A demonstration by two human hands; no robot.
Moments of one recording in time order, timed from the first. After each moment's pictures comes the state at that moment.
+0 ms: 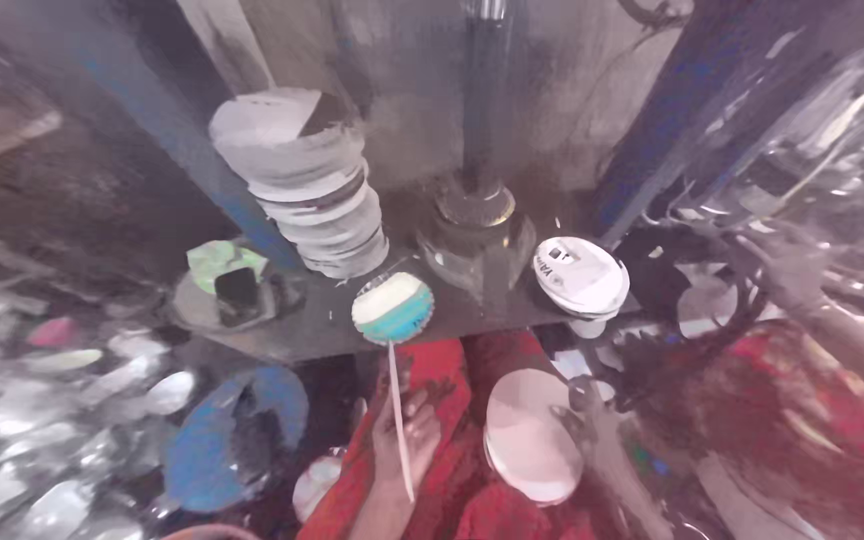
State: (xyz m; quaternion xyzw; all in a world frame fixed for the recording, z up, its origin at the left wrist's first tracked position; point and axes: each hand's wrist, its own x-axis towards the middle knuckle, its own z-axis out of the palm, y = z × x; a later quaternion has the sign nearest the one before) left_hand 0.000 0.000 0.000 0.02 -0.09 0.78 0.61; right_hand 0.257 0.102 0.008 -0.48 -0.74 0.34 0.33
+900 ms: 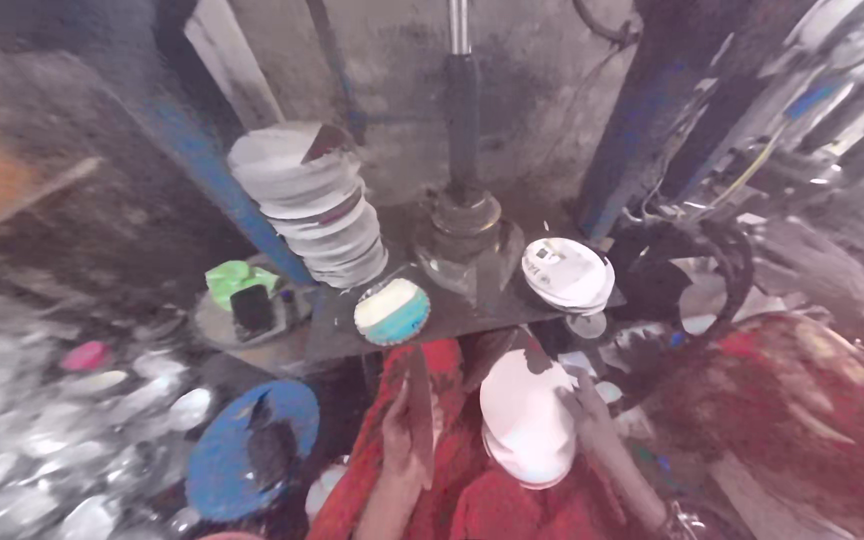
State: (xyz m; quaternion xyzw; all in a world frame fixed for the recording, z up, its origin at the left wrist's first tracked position) left_hand 0.012 -0.001 0.011 0.05 0.08 0.80 0.59; right_hand 0.260 0.103 0.010 -0.44 -0.60 0.54 0.39
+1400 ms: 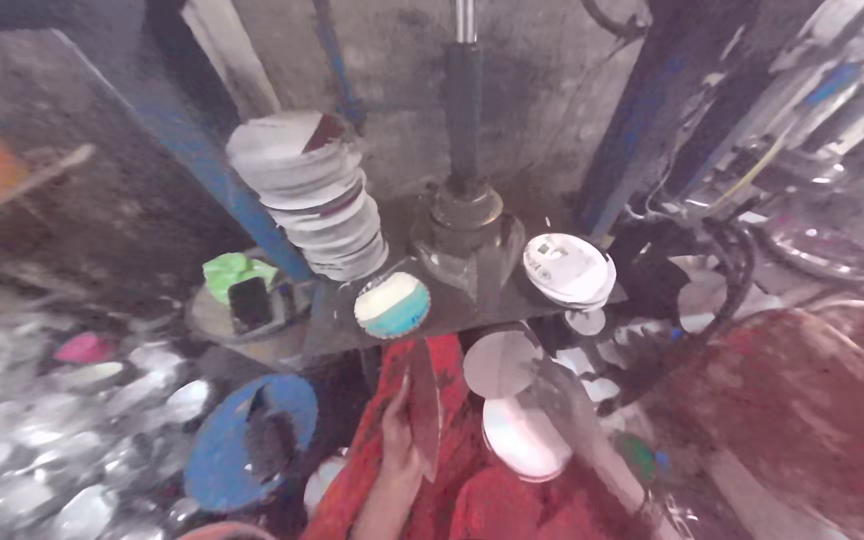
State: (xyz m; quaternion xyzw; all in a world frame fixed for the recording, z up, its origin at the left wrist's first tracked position) left_hand 0.011 -0.001 0.004 0.06 0.08 0.81 0.57; right_hand 0.249 0.111 -0.010 -0.42 -0.80 0.29 0.31
